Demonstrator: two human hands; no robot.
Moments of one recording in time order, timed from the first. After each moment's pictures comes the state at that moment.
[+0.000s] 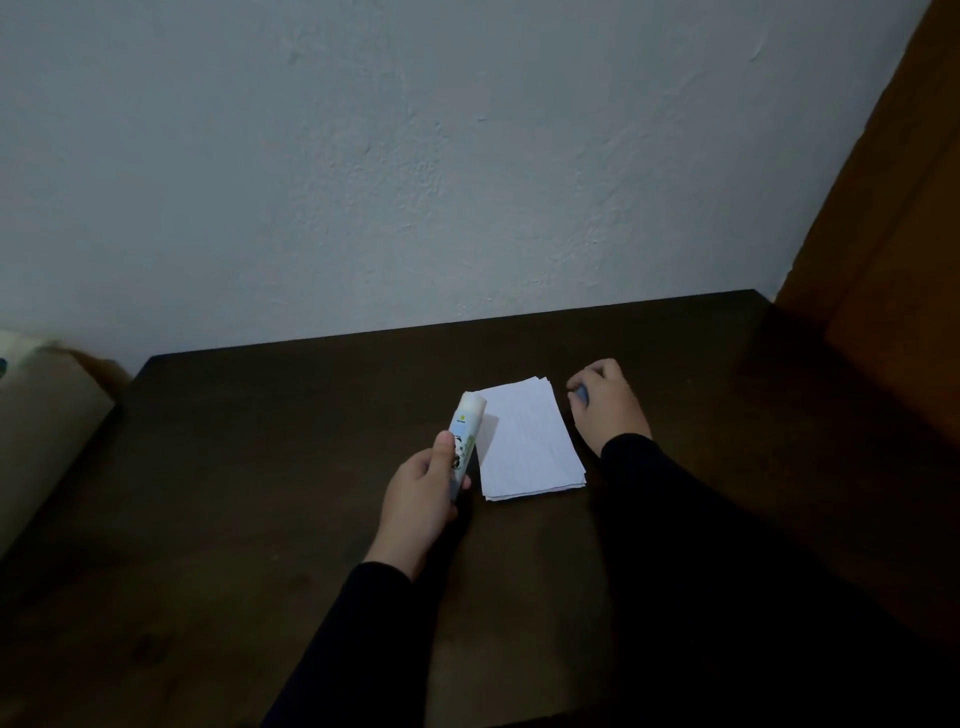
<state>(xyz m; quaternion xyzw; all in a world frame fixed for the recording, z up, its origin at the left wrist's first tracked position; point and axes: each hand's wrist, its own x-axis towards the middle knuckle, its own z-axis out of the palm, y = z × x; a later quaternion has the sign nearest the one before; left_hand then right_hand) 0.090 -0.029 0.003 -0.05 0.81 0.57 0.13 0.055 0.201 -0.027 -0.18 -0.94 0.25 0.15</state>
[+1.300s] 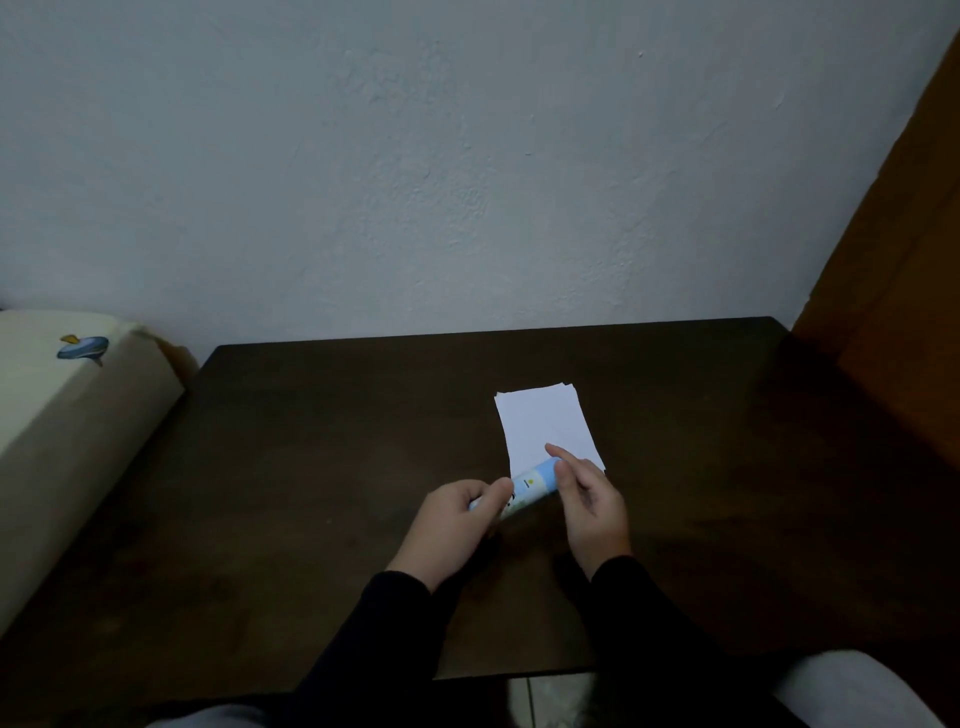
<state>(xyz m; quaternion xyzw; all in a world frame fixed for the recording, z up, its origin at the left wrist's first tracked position) 0.131 -0.060 -0.005 0.10 0.86 0.48 0.15 0.161 0.100 -0.047 -0.10 -0.73 0.64 0.22</state>
